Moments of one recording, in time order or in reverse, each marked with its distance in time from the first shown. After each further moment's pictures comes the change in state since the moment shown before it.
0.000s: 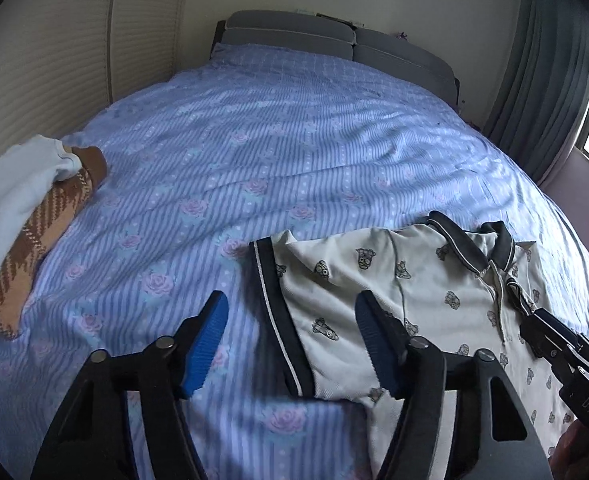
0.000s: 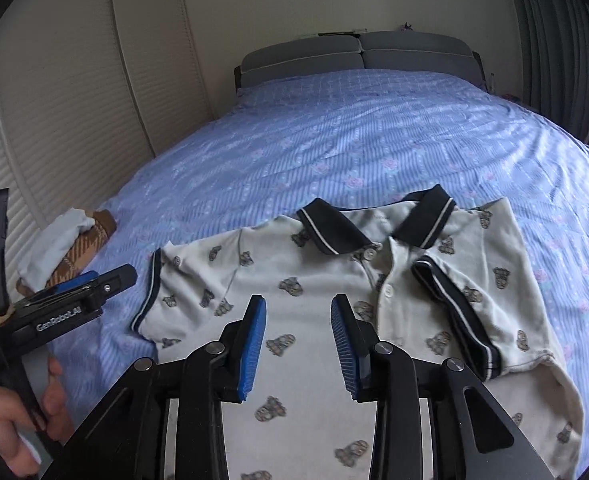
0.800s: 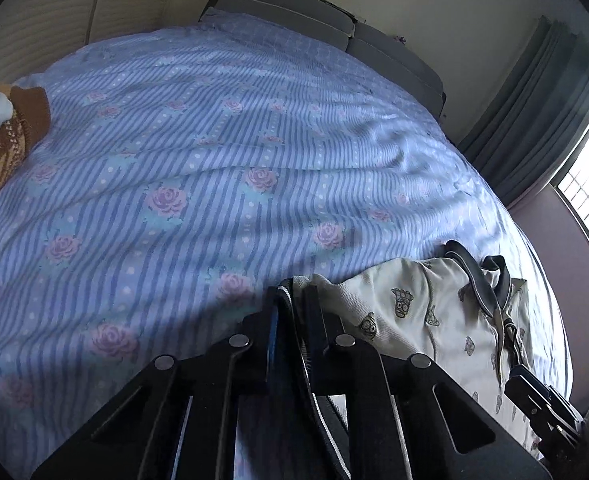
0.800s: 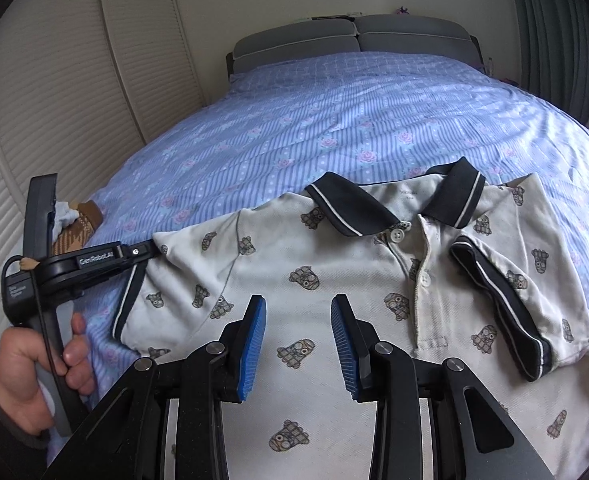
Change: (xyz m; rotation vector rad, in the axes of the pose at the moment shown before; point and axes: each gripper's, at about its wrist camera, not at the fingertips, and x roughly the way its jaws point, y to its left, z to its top) left arm 0.064 0.043 0.020 -0.125 0.049 -0.177; right arm 0.032 0.000 -0.009 0.028 0.043 -0.017
